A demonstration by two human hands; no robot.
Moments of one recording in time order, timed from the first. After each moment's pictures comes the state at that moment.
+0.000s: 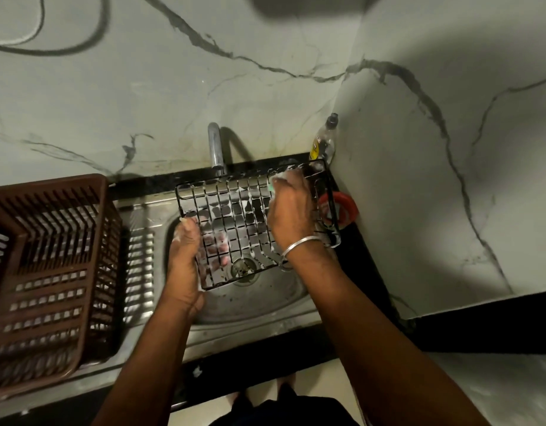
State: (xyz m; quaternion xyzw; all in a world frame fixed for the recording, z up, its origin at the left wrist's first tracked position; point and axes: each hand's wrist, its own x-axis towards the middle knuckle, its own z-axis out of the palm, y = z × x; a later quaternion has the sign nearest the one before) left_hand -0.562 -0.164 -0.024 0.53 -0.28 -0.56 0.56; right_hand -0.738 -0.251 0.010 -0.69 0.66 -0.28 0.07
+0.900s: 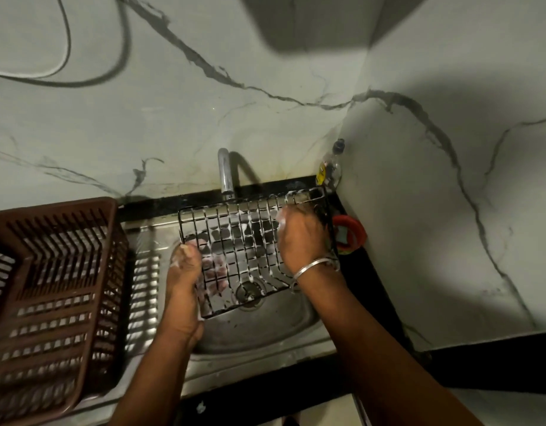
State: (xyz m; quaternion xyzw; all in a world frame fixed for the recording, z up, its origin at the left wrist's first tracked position) left_hand -0.548 -0.168 -0.024 0.54 -0.28 -0.54 0.58; right_hand -0.744 -0.257 0.008 -0.69 0.67 -0.26 0.09
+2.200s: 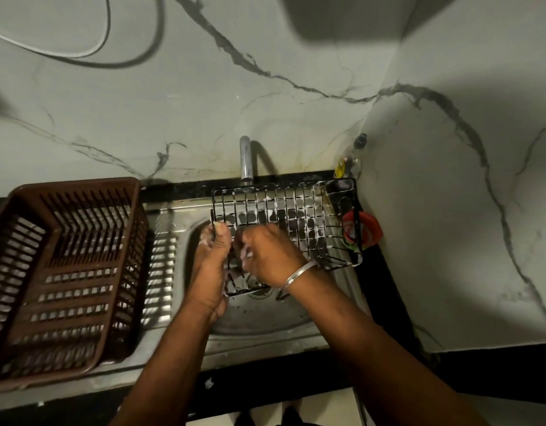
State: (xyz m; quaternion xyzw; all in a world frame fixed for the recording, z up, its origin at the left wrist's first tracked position) left_hand -0.569 -0.165 0.004 0.55 -0.31 -0.54 0.56; right_hand -0.686 -0.217 0.012 -0.81 0.49 -0.12 0.31
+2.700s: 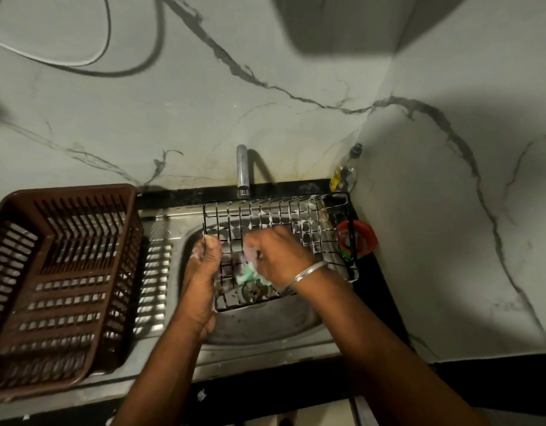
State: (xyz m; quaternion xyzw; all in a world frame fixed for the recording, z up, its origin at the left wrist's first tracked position) left_hand -0.561 -0.159 -0.009 0.55 -0.30 -0.55 0.55; right_hand -0.716 -0.227 0.035 -0.82 0.49 -0.07 0.30
